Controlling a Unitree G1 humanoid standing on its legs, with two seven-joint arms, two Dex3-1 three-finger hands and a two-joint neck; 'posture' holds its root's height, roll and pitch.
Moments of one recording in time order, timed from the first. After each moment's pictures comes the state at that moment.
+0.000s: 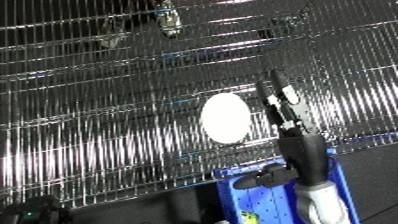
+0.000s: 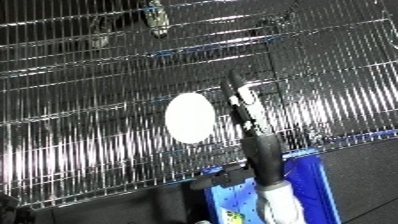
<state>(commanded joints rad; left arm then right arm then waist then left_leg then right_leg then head) -0.27 0.43 -0.15 0.16 -0.74 -0.20 -0.04 -0.40 -0.44 0.12 -0.01 0.31 -0.42 -0.20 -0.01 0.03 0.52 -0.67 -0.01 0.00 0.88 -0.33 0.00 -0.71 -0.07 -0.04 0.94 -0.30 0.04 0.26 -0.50</state>
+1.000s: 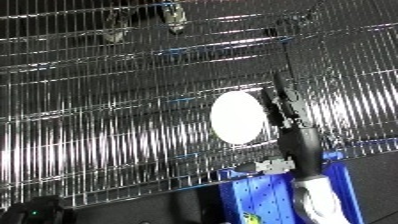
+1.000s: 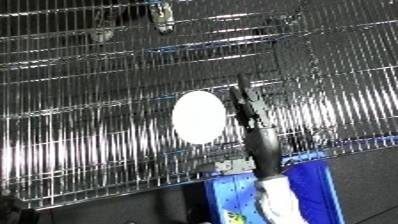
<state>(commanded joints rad) -0.33 0.45 -0.19 0.18 -0.76 -0.18 -0.03 -0.54 -0.46 0.18 0.22 0.42 -0.40 -0.21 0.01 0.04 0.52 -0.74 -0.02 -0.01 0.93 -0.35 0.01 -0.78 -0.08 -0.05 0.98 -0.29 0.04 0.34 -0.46</state>
